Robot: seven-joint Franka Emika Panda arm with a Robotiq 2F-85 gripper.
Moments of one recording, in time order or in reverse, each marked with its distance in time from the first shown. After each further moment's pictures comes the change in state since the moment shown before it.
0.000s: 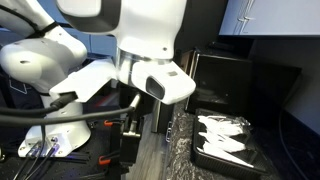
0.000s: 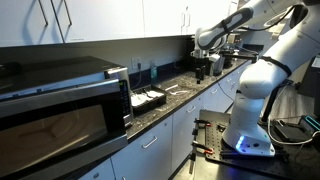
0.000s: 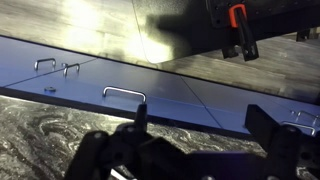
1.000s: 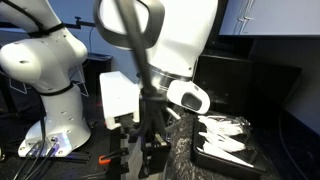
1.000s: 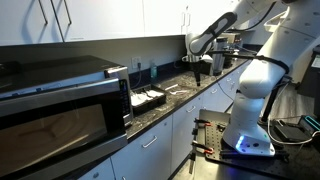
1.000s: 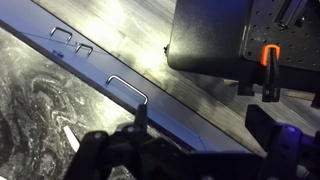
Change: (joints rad) arm -0.011 0.192 0.094 0.056 -0.052 0.046 -0.300
